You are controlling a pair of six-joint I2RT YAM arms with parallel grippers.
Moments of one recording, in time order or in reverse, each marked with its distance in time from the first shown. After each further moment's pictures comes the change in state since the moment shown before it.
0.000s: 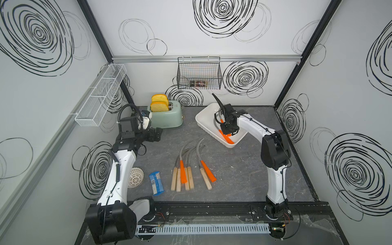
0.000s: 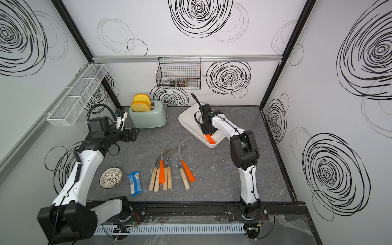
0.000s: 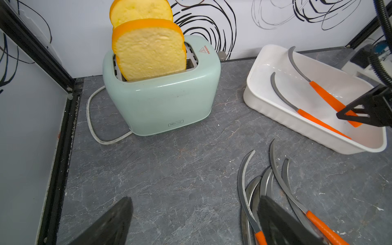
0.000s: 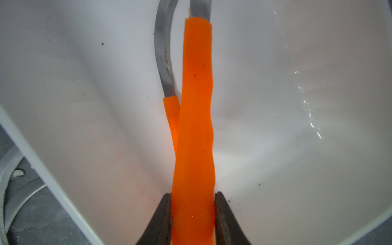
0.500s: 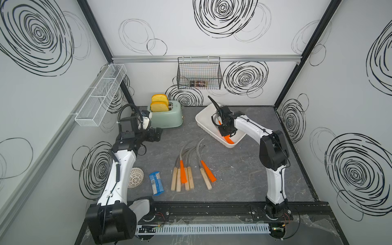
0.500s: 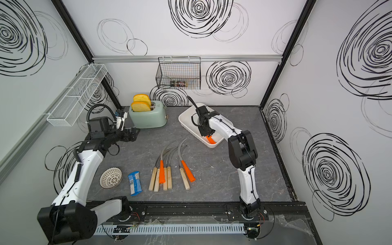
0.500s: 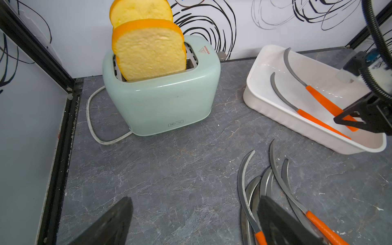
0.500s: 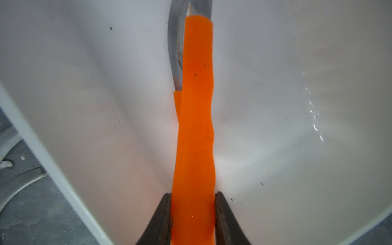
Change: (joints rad) left arm 0.000 0.000 0.001 0.000 0.000 0.000; right arm 0.061 0.000 -0.017 -0.003 0.048 -0.031
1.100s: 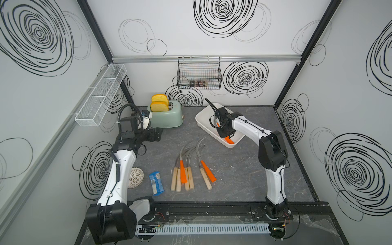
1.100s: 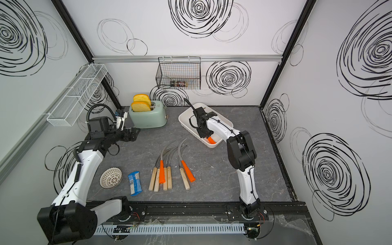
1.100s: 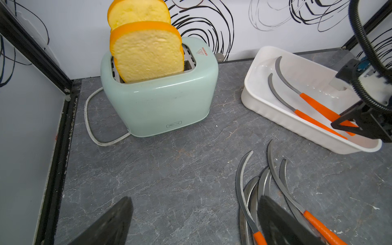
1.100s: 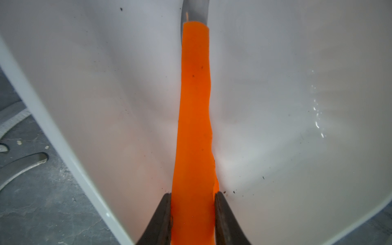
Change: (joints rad) left arm 0.000 0.000 0.002 0.000 0.011 -0.001; right arm 0.011 0.000 0.000 -0.033 0.032 -0.022
